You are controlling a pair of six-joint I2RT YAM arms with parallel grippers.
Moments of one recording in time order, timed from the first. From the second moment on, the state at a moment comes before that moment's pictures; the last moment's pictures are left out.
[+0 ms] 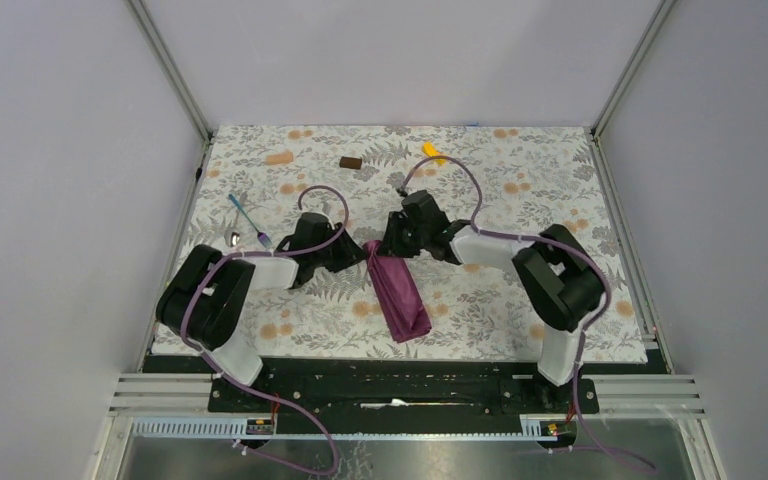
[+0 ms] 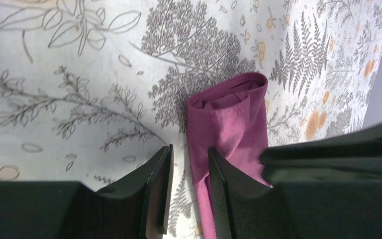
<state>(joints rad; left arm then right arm) -0.41 1.66 0.64 0.32 0.23 -0.84 0.70 1.92 1.11 0.07 -0.19 0.72</state>
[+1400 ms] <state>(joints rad) -0.61 1.49 0.32 0.49 0.37 -1.17 1.02 1.77 1.13 -0.49 0.12 0.37</state>
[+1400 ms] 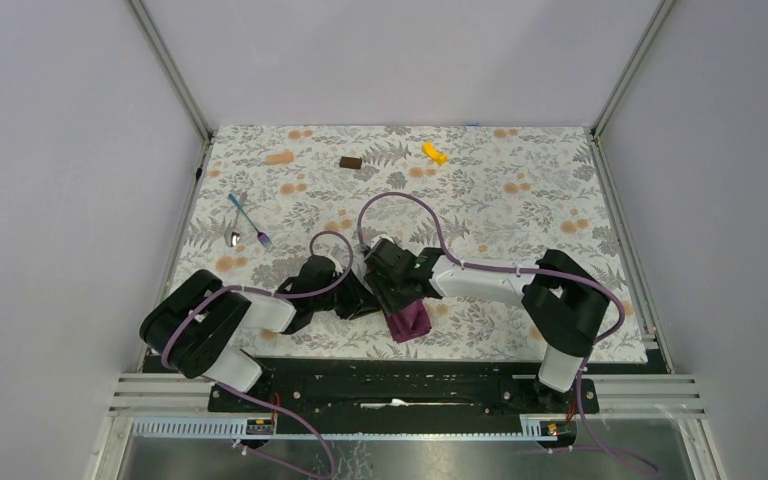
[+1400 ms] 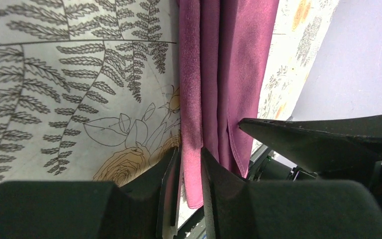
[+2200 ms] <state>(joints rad) -0.63 1.57 0.30 0.62 0.36 -1.24 1.07 1.80 1.11 -0.45 0.22 0.41</state>
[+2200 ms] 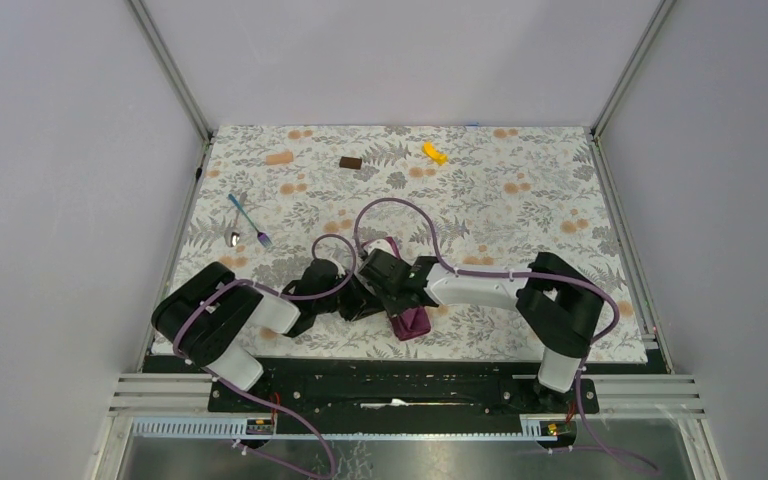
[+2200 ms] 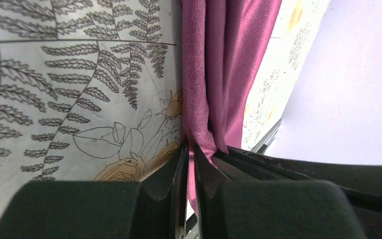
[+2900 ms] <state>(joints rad) -0.64 1.54 0.29 0.62 0.35 -1.25 1.07 1.74 1.09 -0.46 0.22 0.43</state>
